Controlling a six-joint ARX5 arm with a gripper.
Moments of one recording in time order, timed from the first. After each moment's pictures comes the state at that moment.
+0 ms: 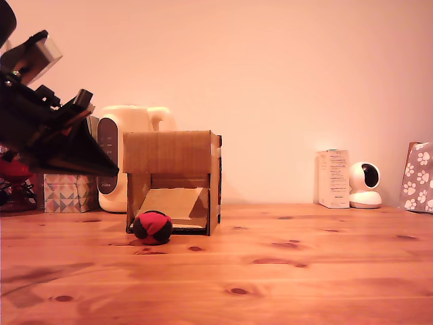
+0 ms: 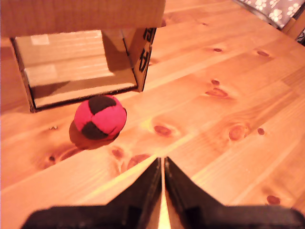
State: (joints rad) arm -0.35 1.33 0.50 0.34 0.38 -0.07
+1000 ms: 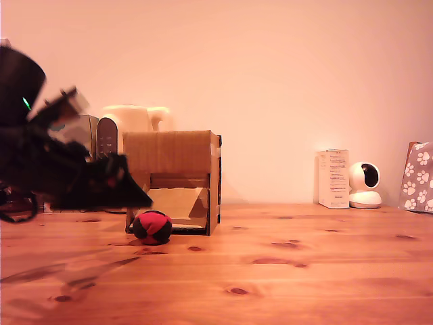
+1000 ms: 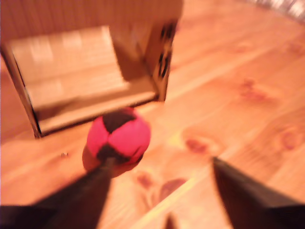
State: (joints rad) arm -0.35 1.71 0.55 0.72 0.35 0.02
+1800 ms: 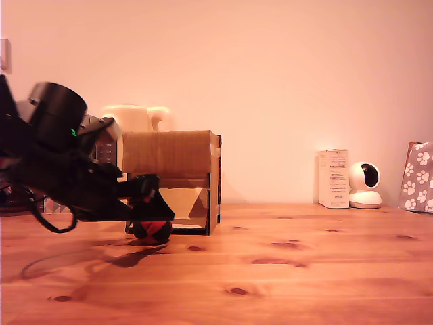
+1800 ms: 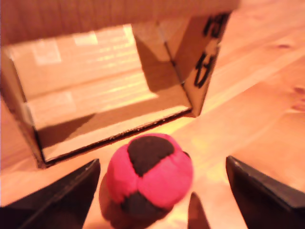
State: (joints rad) arm -0.35 1.95 0.79 0.69 0.31 0.02
